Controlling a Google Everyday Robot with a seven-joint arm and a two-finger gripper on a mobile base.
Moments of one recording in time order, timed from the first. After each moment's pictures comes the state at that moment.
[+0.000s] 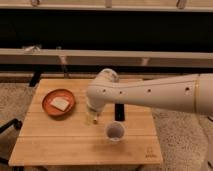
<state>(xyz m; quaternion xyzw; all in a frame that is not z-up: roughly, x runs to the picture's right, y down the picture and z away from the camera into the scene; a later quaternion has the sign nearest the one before) -0.052 0.115 0.706 -0.26 -0.07 0.19 0.94</state>
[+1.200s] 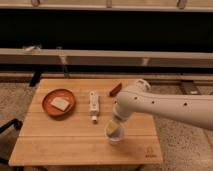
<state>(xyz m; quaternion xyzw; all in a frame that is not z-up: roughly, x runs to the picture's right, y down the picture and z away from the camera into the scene) 0.049 0.159 0.709 -0.29 -0.03 0.27 0.92</state>
